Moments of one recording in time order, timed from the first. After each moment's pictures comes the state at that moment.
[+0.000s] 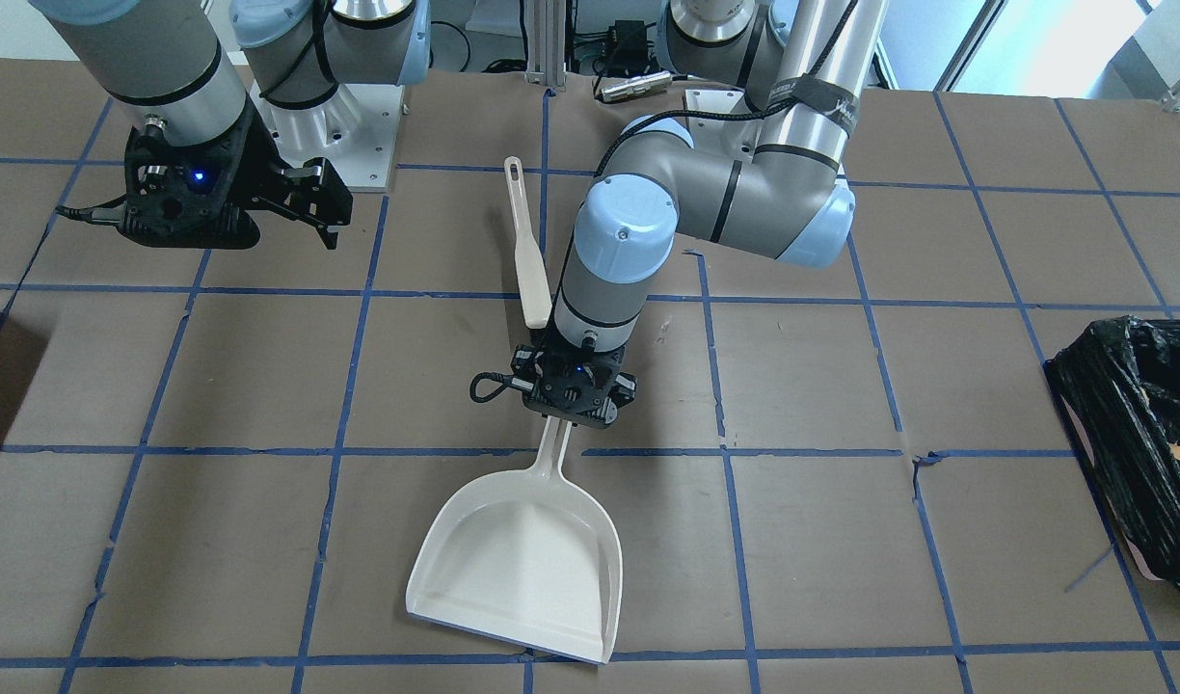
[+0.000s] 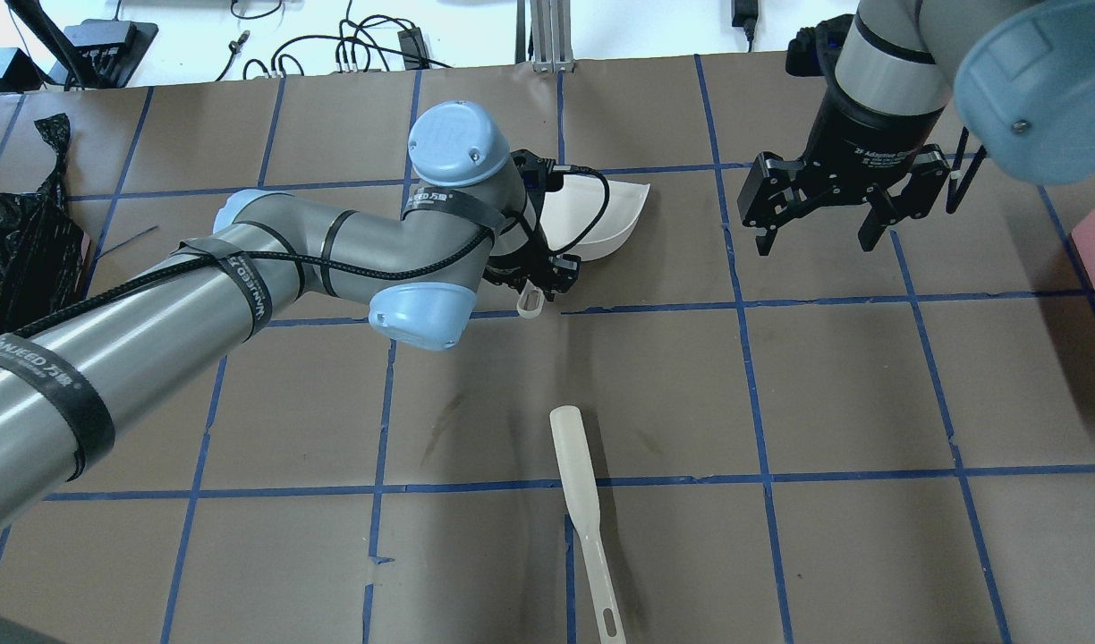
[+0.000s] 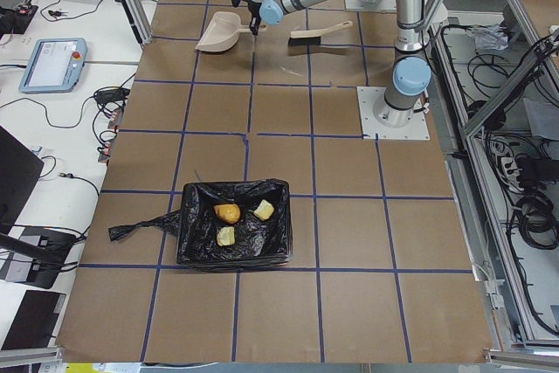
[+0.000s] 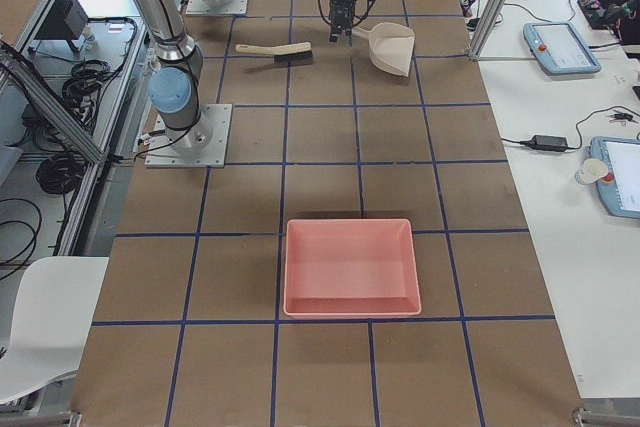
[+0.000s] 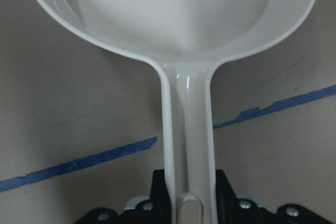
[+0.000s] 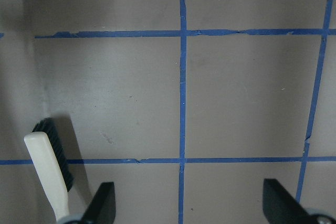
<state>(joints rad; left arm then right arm) -1.90 -1.97 -1.77 -0.85 1.46 -0.10 1.58 -1.56 1.60 -1.49 -1.57 0.01</state>
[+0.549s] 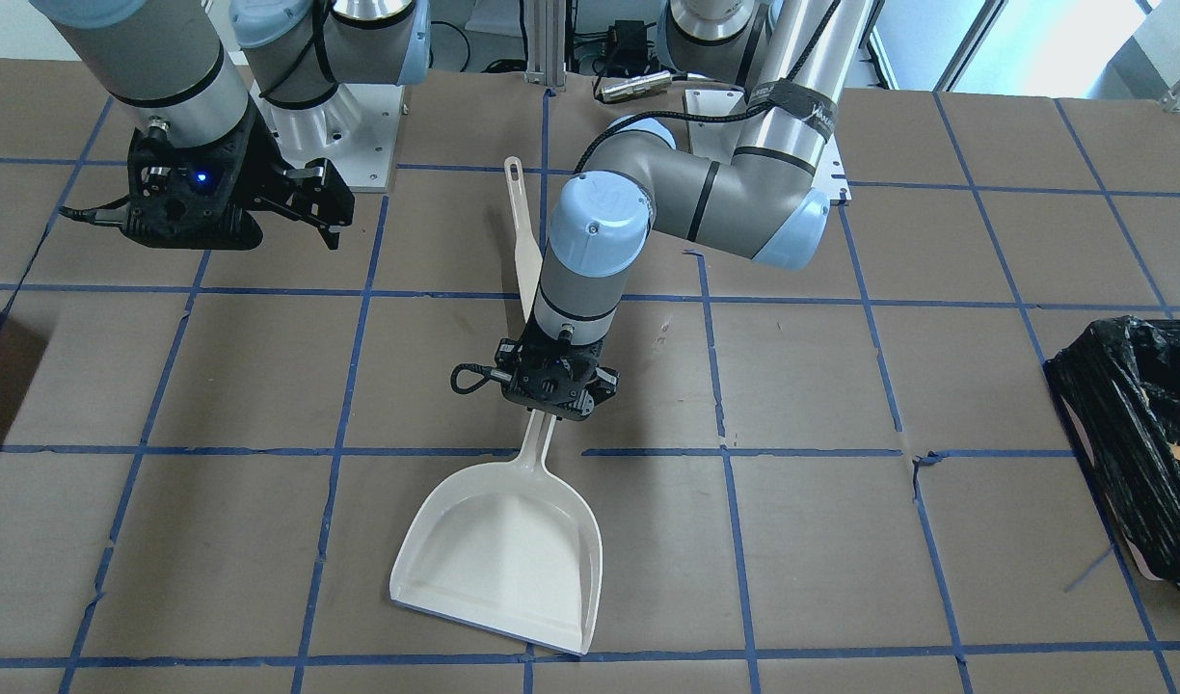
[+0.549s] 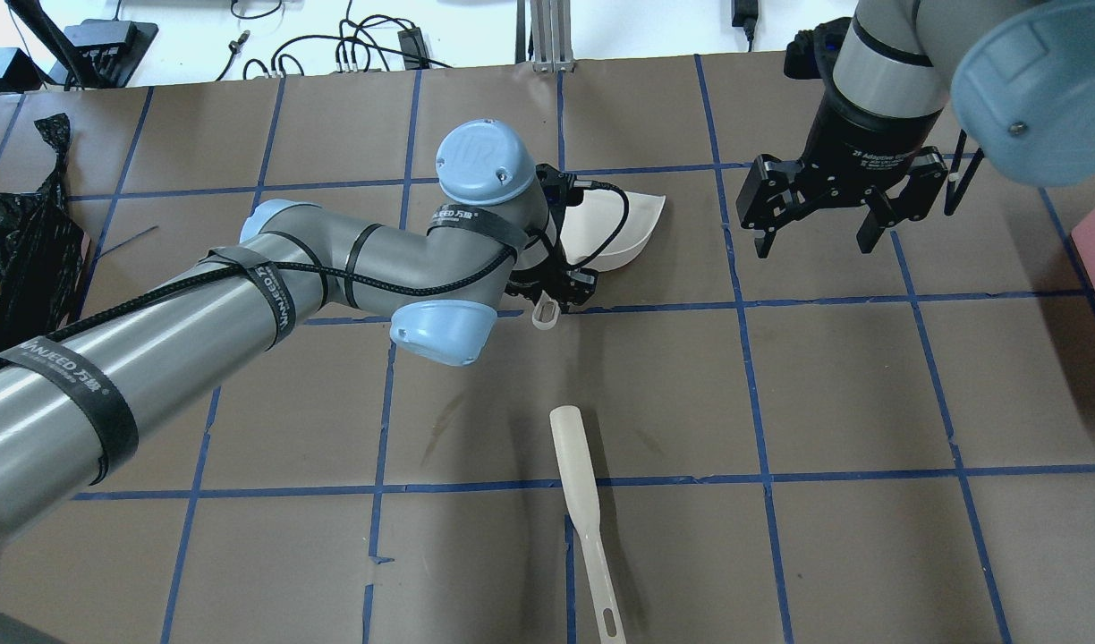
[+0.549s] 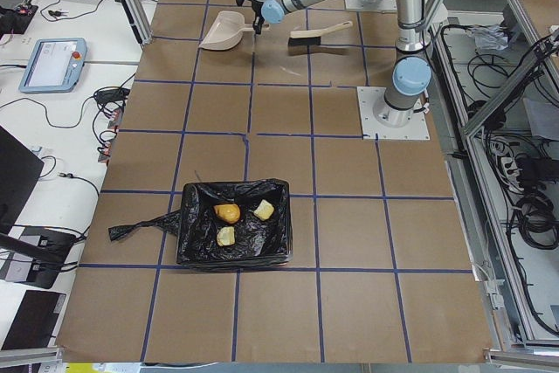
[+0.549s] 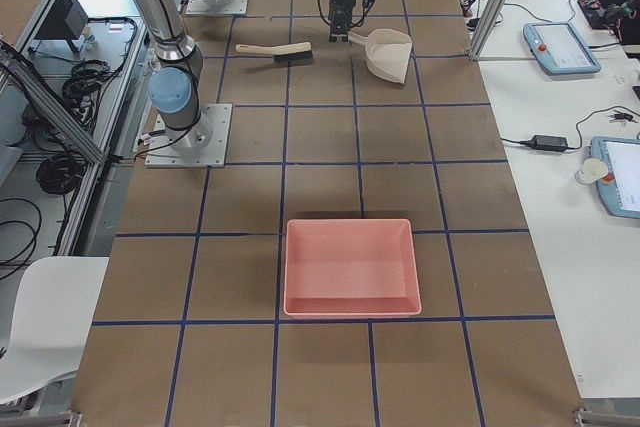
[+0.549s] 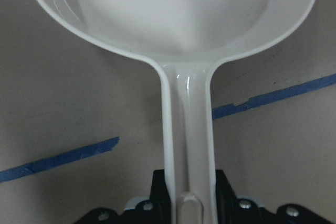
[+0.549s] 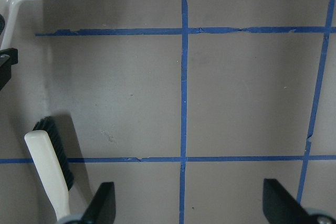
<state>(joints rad) -1.92 -1.97 -1.77 -0.84 1.47 -0.10 1.58 -1.56 1.60 -1.49 -1.57 0.01</state>
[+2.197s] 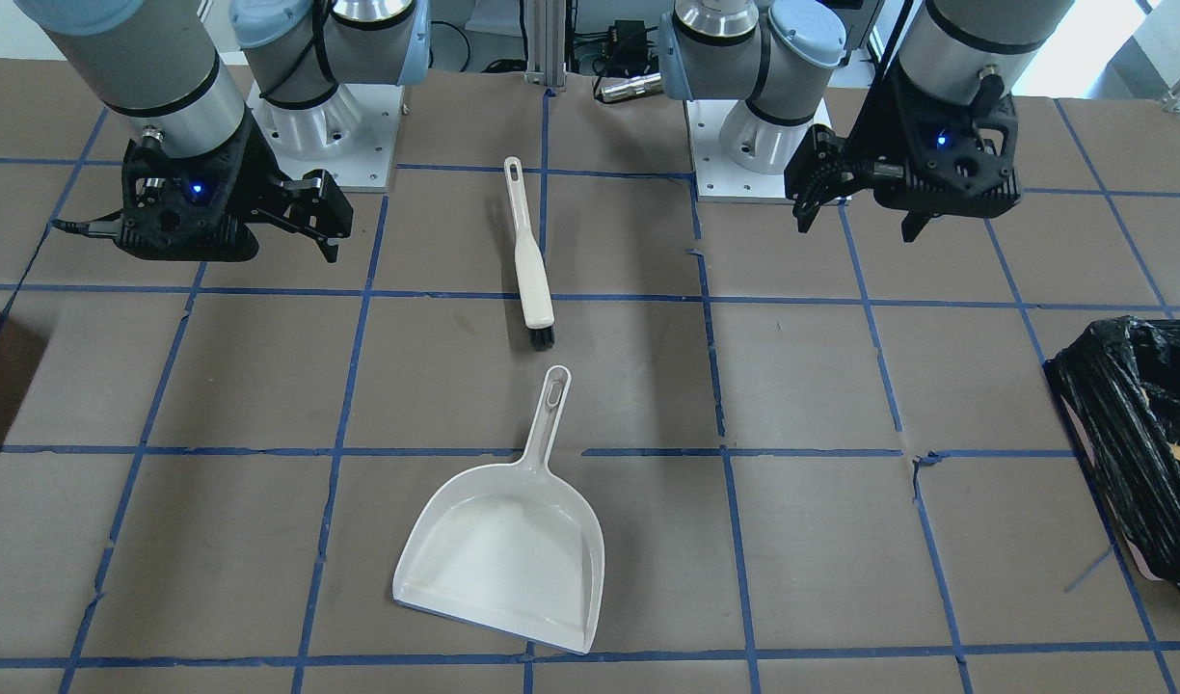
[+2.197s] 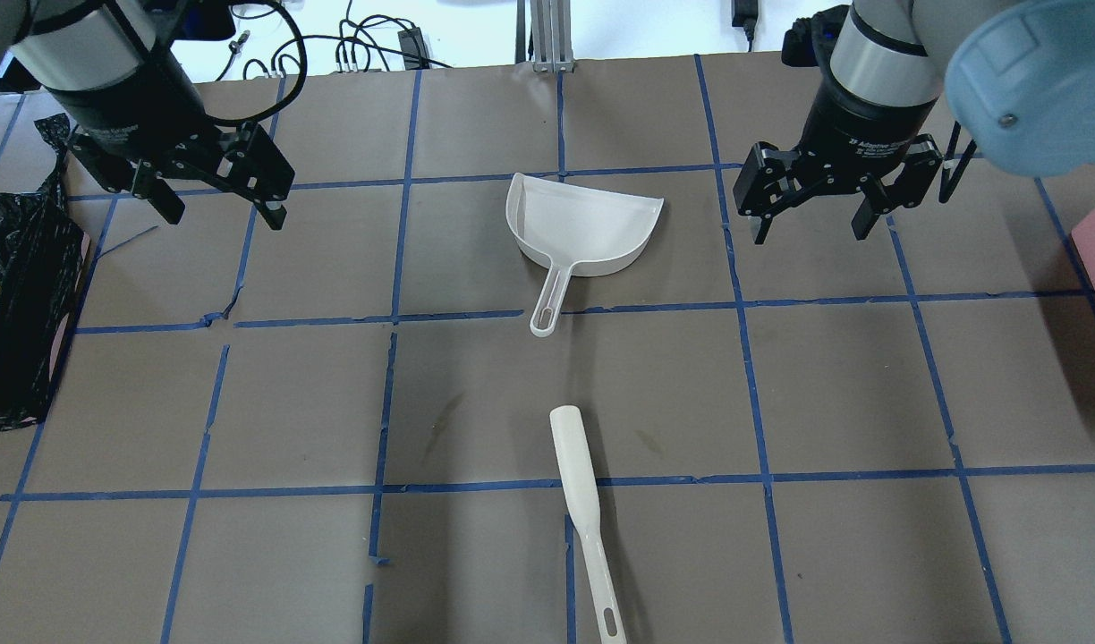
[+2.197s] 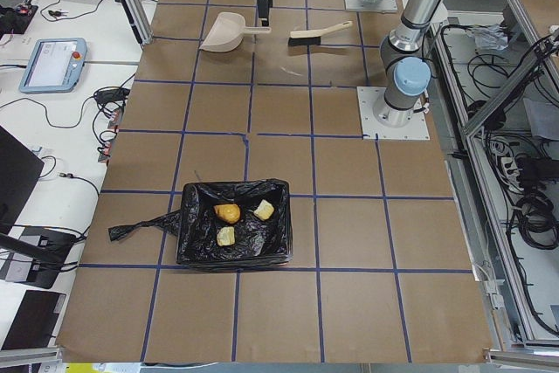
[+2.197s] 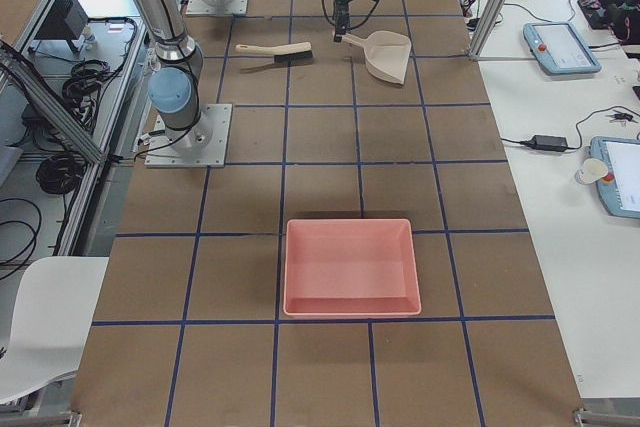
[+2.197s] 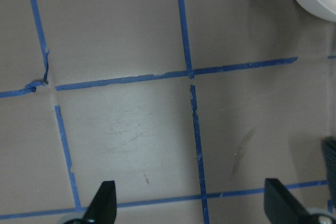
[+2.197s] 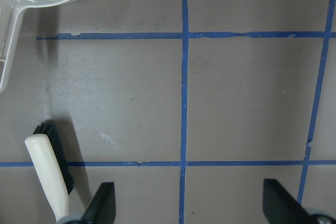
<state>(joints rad) -1.52 -1.57 -1.47 -1.72 1.60 0.14 1.58 -1.53 1.58 -1.53 -1.56 0.01</state>
